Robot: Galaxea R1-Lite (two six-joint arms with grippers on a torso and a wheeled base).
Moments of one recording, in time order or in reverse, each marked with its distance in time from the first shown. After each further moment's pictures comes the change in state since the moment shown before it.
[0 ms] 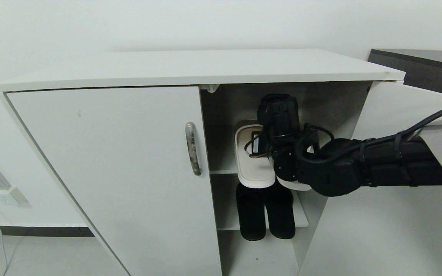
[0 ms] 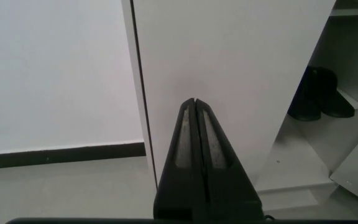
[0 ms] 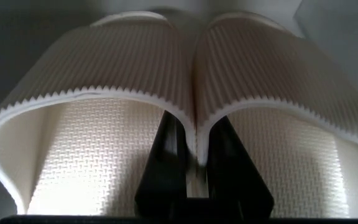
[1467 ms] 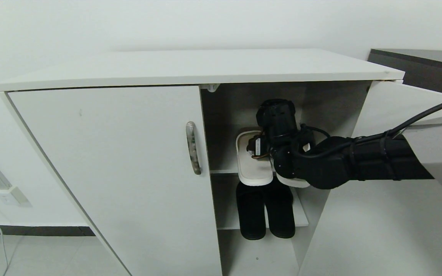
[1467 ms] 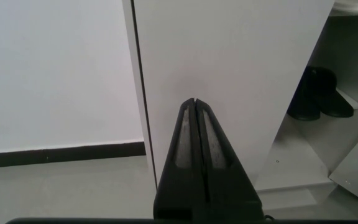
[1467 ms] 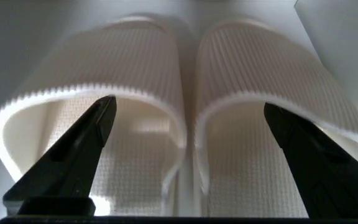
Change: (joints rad) left arm 0.000 0.000 0.000 0.000 0.000 -0.003; right arm -0.023 0.036 -0.038 0.080 0.030 0.000
